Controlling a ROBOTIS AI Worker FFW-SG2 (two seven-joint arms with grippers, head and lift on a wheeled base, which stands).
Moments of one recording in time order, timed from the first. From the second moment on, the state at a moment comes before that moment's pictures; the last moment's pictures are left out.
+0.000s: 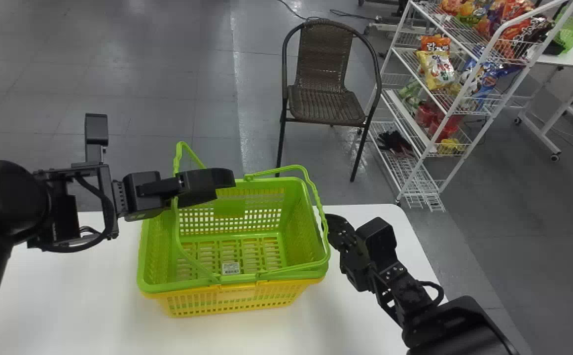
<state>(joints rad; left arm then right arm) -0.43 0.06 0.04 -1.33 0.50 1.17 -0.82 0.10 -0.23 0.09 -1.52 0.18 0.09 0.23</state>
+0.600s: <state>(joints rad) -0.45 0.05 0.00 -1.33 0.50 1.18 -0.80 0.11 -0.22 0.11 -1.59 0.15 0.13 0.24</state>
